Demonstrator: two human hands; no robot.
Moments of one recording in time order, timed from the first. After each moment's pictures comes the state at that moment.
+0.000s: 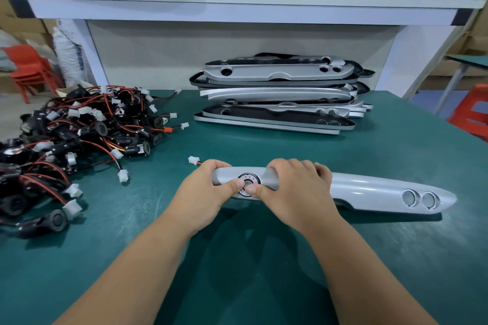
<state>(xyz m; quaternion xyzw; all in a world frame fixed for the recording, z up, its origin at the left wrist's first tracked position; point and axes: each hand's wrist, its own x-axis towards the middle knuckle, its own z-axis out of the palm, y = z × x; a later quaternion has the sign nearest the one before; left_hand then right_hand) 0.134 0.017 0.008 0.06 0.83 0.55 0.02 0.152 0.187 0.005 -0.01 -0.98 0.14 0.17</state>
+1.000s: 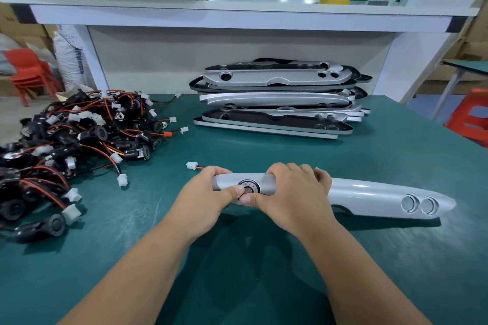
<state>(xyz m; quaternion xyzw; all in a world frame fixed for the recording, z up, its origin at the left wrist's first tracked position) 0.138 0.017 0.008 0.06 0.83 0.56 0.02 0.153 0.183 0.005 -0.03 -0.97 0.15 0.18</state>
